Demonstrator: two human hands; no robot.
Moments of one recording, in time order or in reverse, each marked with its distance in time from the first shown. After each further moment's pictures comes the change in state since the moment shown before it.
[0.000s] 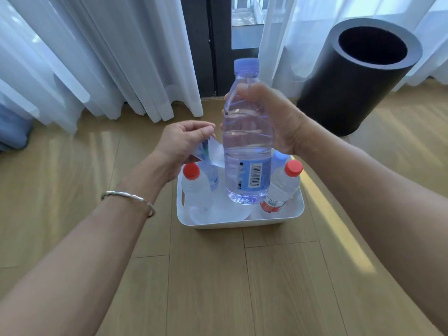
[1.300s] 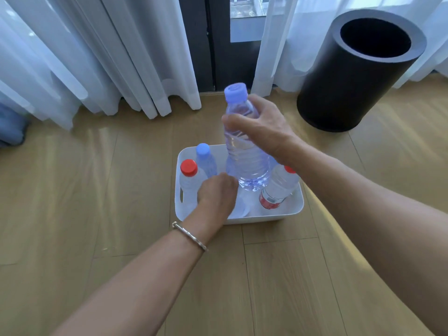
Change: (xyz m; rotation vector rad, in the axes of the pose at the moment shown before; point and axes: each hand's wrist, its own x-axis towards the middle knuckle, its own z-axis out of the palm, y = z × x) left_hand -0.026 -0.086 0.070 1.705 -0.127 0.289; right_hand -0.003 0.028 0.004 -0.479 0.326 -0.093
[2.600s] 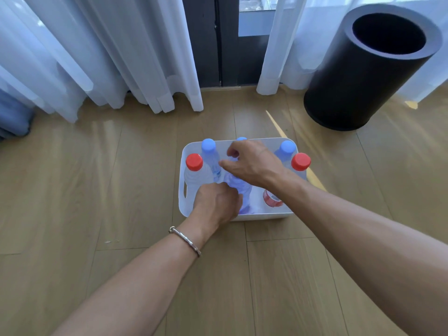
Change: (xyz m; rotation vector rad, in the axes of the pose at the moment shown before) left_hand -0.012 -0.007 0.020 -0.064 0.029 0.095; right_hand -0.010 0.051 0.044 -0.708 -0.184 0.027
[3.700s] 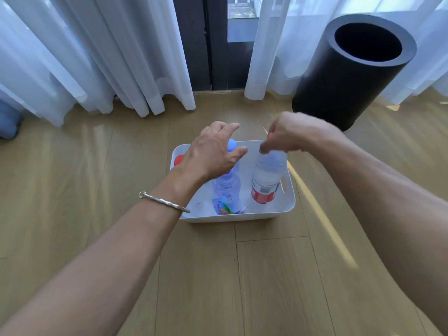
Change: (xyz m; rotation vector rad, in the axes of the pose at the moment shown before) left_hand 0.033 -0.019 -0.084 -0.568 0.222 -0.052; right_hand -0.007 0.017 -0.105 -0.283 -0.186 0.390
